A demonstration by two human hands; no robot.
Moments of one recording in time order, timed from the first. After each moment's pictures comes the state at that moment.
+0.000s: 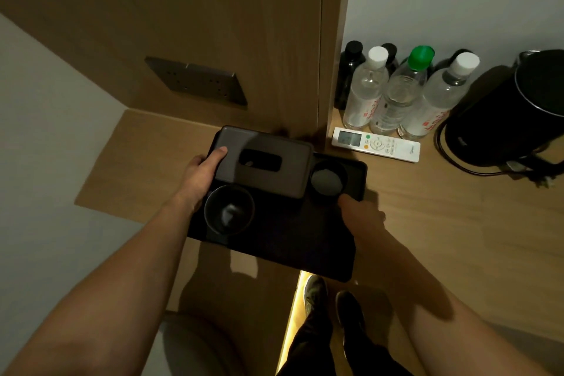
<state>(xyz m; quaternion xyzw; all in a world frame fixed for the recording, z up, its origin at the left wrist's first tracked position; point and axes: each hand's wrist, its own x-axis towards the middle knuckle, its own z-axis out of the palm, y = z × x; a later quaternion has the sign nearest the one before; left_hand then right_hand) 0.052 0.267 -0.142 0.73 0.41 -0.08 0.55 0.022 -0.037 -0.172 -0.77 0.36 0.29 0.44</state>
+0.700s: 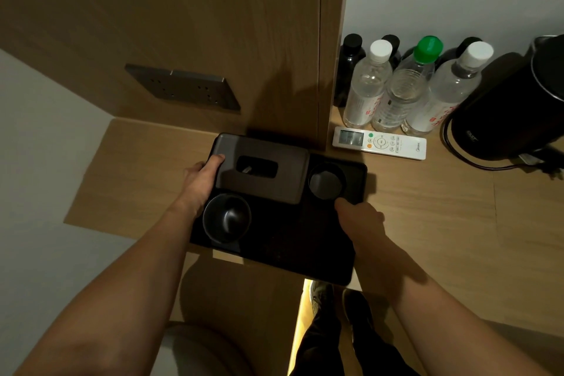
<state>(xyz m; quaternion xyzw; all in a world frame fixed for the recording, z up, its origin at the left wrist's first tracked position) 0.076 0.289 -0.178 0.74 0.43 -0.16 0.50 0.029 -0.022 -0.181 -0.78 0.36 0.30 0.41</state>
